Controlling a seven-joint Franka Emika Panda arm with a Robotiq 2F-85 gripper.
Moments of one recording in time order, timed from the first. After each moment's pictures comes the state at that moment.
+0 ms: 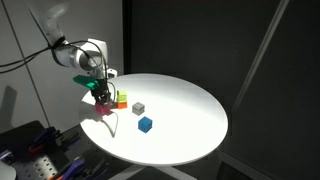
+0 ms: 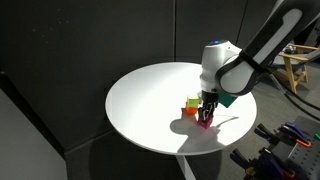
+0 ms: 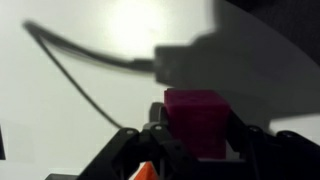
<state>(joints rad) 0.20 0.29 0.06 -2.46 -0.05 2.66 0.21</state>
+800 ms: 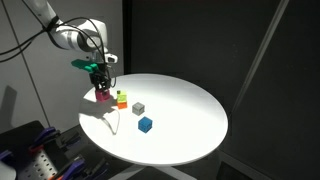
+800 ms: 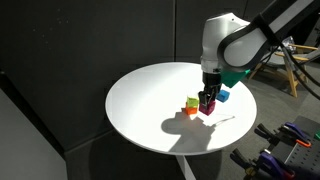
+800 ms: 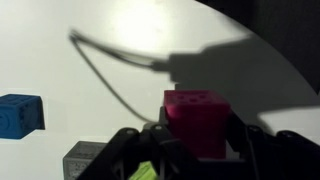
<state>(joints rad) 0.19 0.11 0.06 -2.44 -0.05 2.46 0.21</state>
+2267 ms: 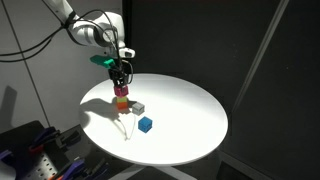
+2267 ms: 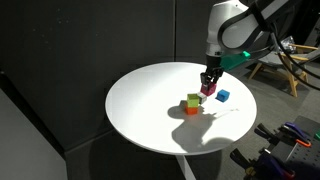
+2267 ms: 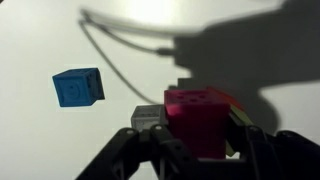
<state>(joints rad) 0.07 0.11 0.02 -2.34 -0.11 2.44 0.24</state>
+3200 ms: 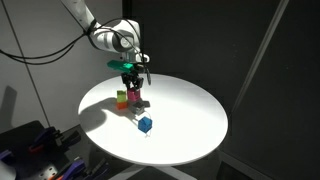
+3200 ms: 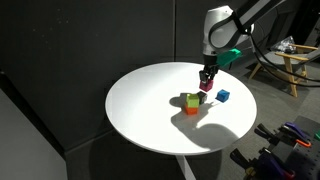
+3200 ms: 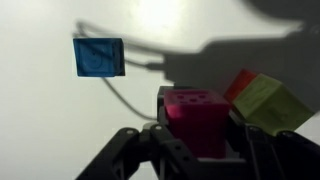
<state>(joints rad) 0.01 0.28 -0.01 -2.16 -0.11 2.40 0.06</state>
